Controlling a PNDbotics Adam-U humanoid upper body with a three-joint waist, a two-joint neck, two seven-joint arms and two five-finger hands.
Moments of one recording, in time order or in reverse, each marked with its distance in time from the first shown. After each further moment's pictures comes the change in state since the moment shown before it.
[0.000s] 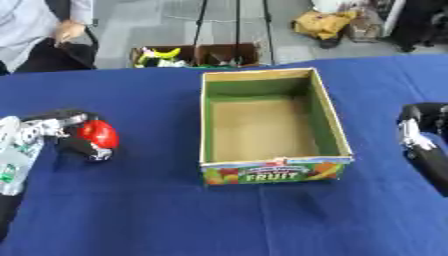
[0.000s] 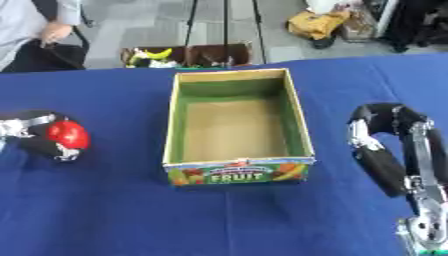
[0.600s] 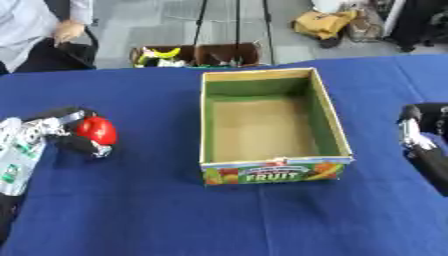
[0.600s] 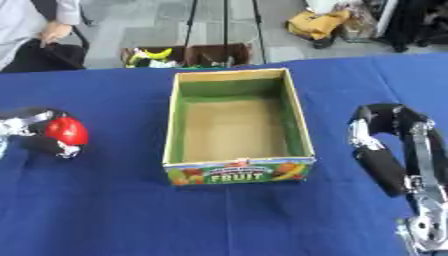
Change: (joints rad) left arm -0.001 -0.005 -0.001 -0.002 0.015 0.049 0.080; right arm 0.000 0.000 0.000 0.000 -0.004 0.004 -0.005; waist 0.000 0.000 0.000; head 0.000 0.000
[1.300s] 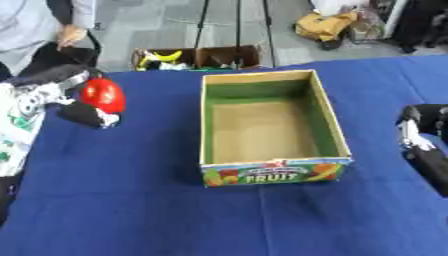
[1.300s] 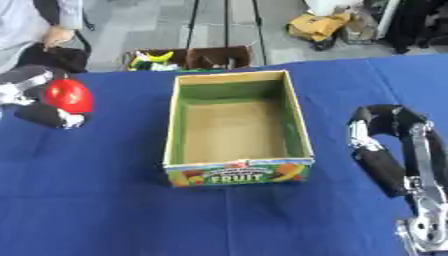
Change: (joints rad) left arm -0.070 0.011 -0.038 -0.251 -0.029 -0.005 -0.013; right arm 0.009 0.000 0.000 0.000 -0.001 0.001 -0.001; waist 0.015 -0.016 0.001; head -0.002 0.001
